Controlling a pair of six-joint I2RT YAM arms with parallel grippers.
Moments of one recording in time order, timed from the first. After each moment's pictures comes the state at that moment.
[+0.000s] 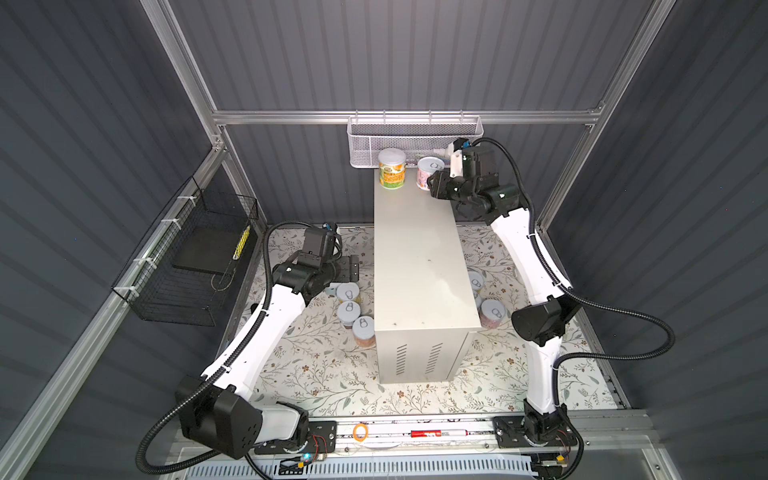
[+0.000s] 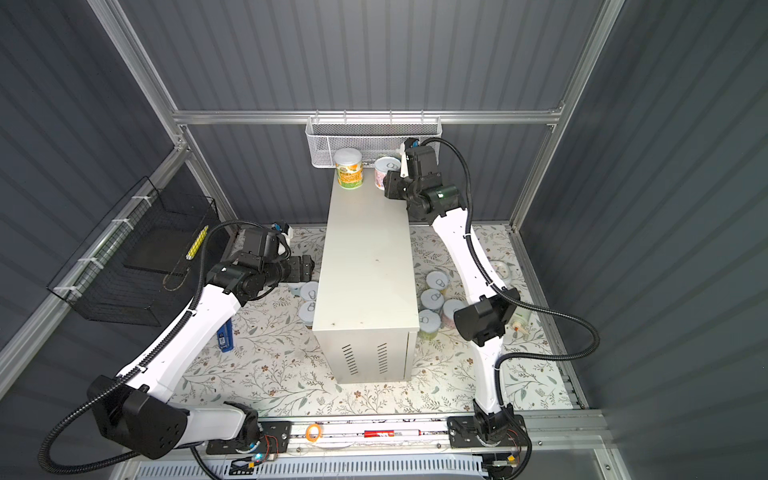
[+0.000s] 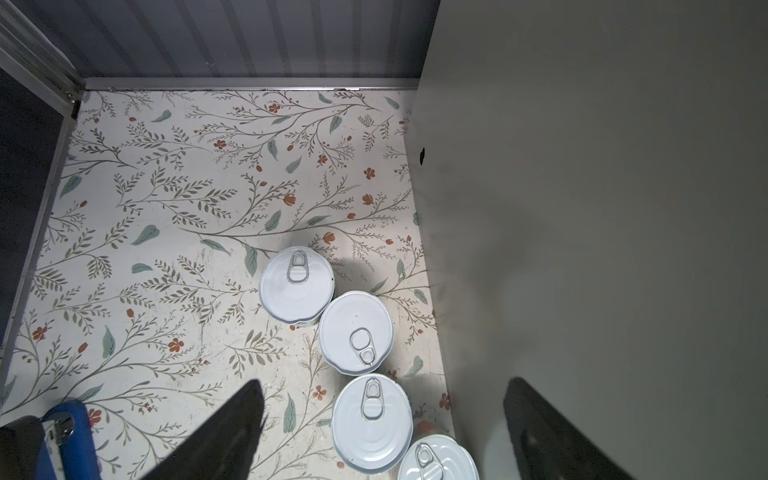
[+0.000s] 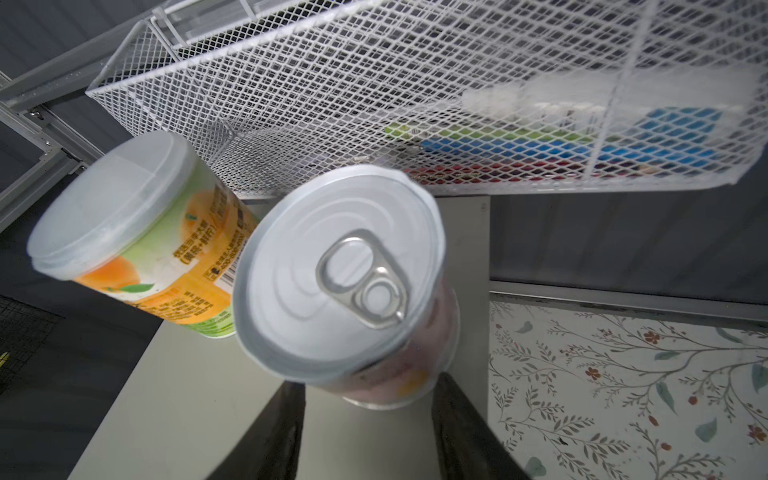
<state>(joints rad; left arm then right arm) -0.37 1.34 1.31 -0.72 -0.07 -0.22 0.41 2.14 2.55 -0.80 -0.04 0.34</state>
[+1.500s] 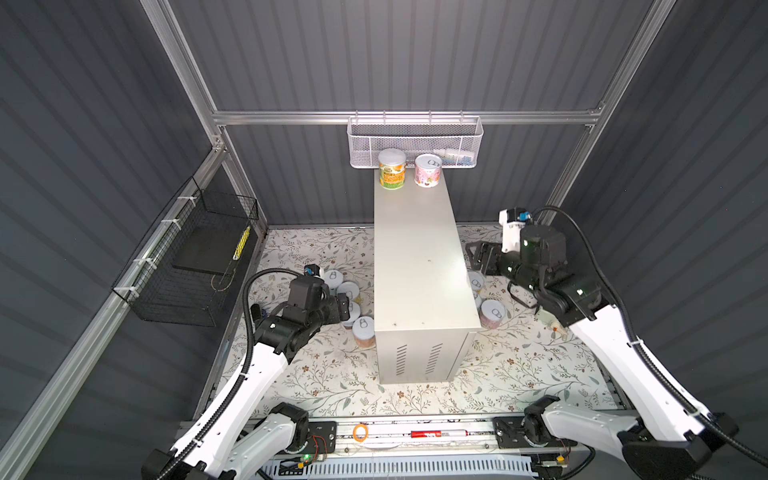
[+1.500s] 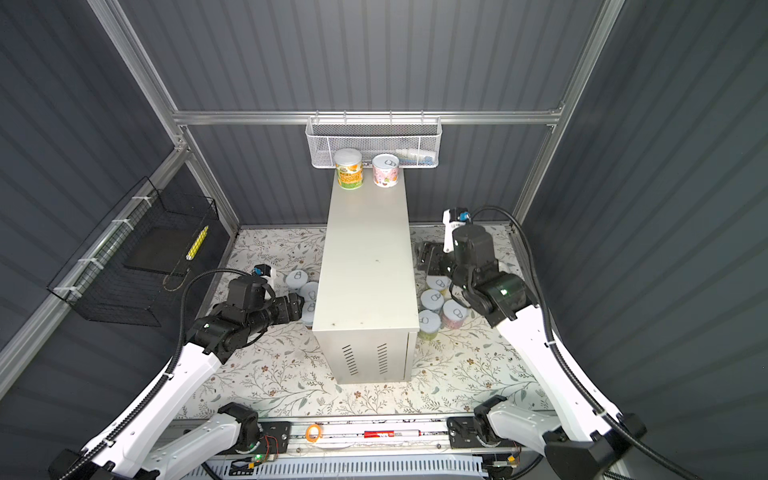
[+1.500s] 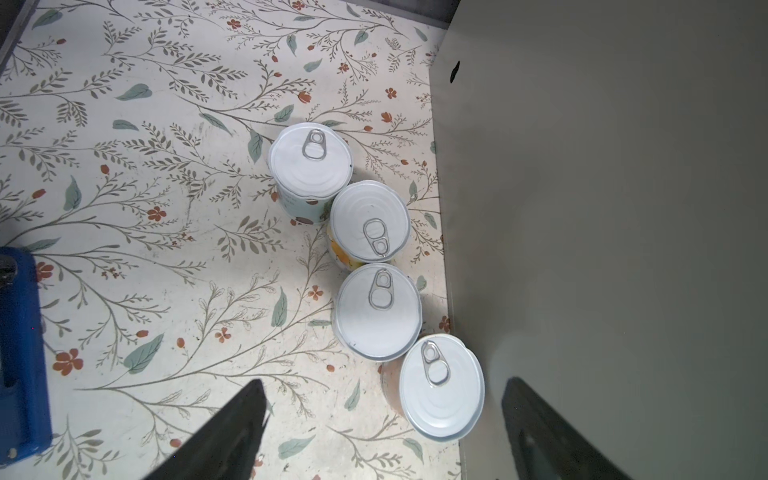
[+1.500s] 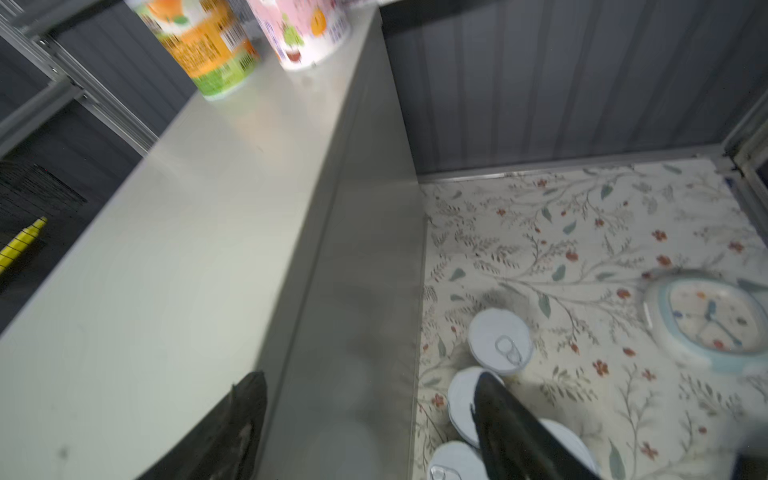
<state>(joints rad) -0.41 0.94 0.85 -0.65 -0.08 -0.41 0.47 1.09 1.27 -0.64 0.10 0.40</state>
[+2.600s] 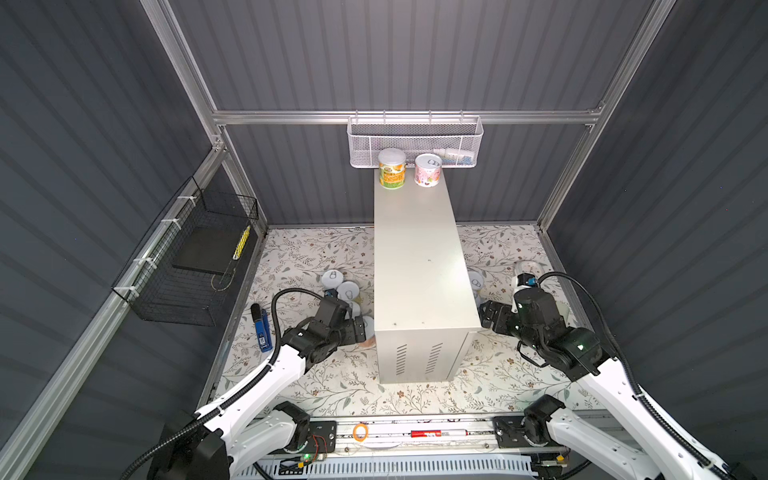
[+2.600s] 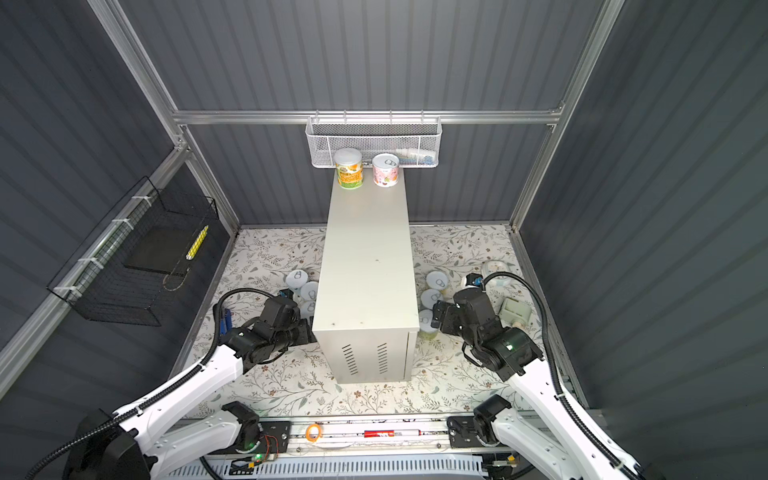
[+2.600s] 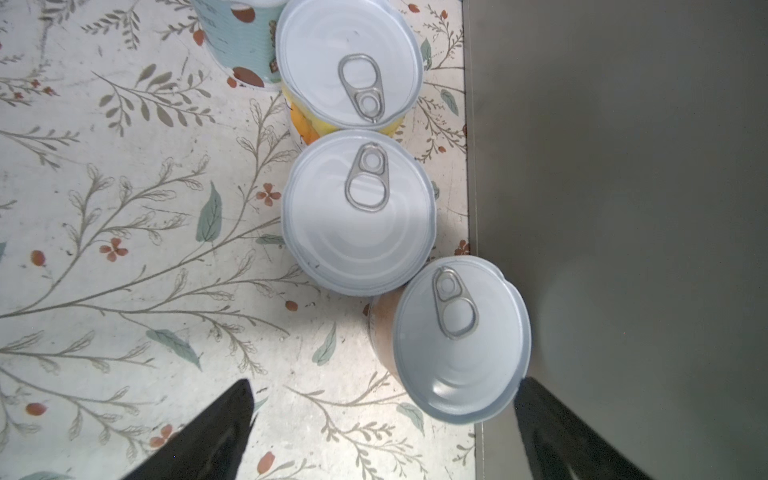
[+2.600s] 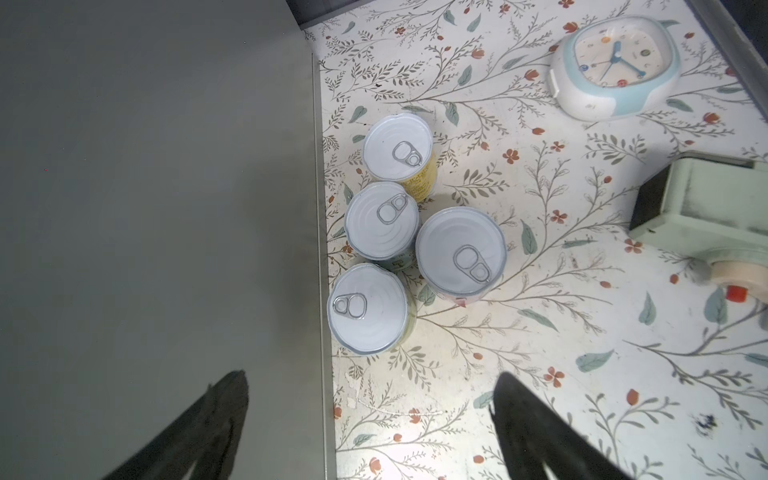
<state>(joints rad) -0.55 1.04 0.62 -0.49 -0.10 -0.57 0.51 0.80 0.83 -0.77 0.23 0.60</state>
